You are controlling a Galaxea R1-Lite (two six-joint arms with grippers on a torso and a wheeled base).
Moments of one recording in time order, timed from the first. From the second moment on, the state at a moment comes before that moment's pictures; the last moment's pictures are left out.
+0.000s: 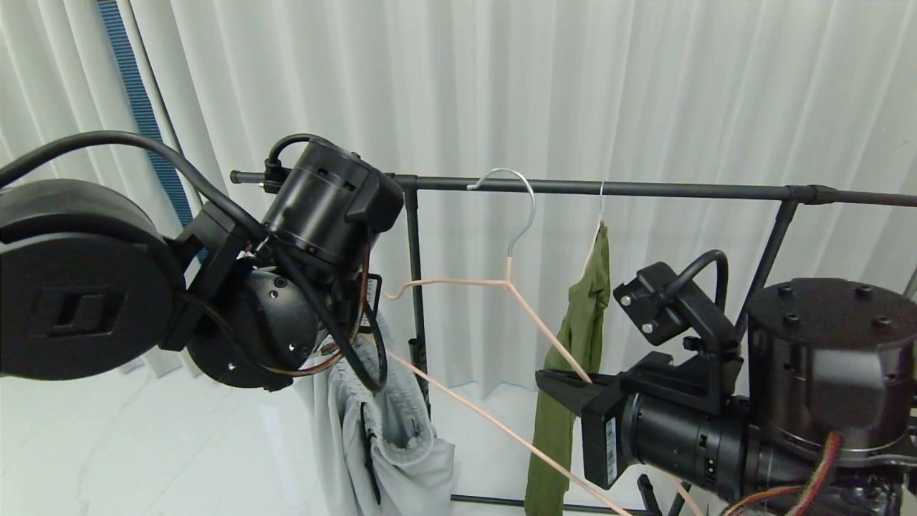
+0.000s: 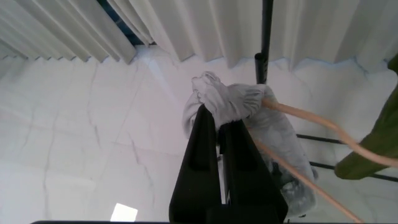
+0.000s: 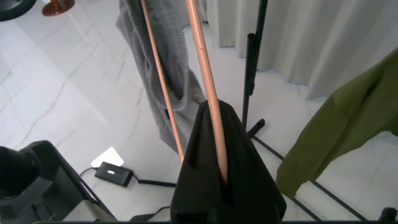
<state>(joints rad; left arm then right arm) -0.71 1.66 -1.28 0.41 0.81 -0.30 1.06 1.55 -0.74 -0.50 -0.16 0.31</state>
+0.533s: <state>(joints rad) -0.83 1.58 -1.28 0.41 0.64 -0.31 1.10 1.61 -0.73 -0.54 -0.14 0.23</state>
